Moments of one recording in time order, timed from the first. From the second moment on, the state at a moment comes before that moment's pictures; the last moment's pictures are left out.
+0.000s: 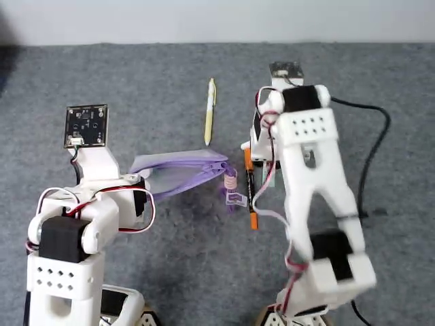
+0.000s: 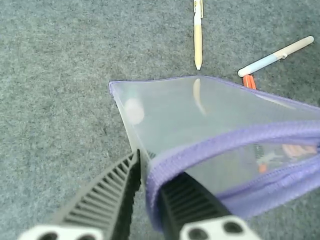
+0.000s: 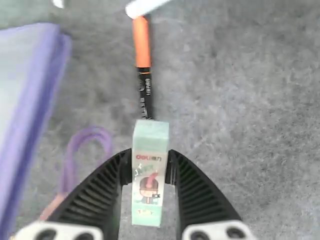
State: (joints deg) left arm 4.9 -52.5 31.0 87.6 16.3; right arm -12.8 0.7 -13.3 100.3 -11.3
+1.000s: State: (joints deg) left arm 4.9 -52.5 31.0 87.6 16.3; right arm -45.9 -63.1 33.6 48.9 -6.4
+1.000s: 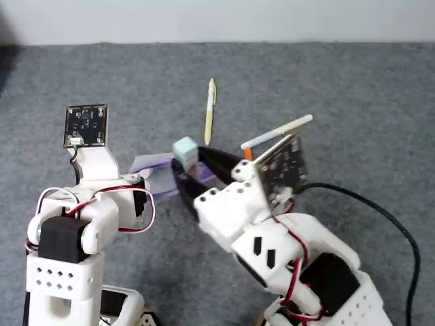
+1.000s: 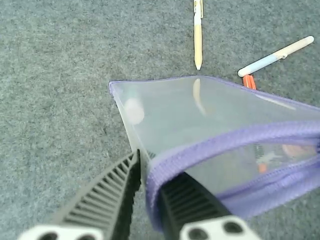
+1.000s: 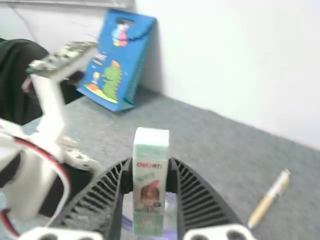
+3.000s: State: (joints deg) left arm 5.0 -52.5 31.0 87.6 16.3; right arm -46.9 -65.4 49.8 46.2 -5.7
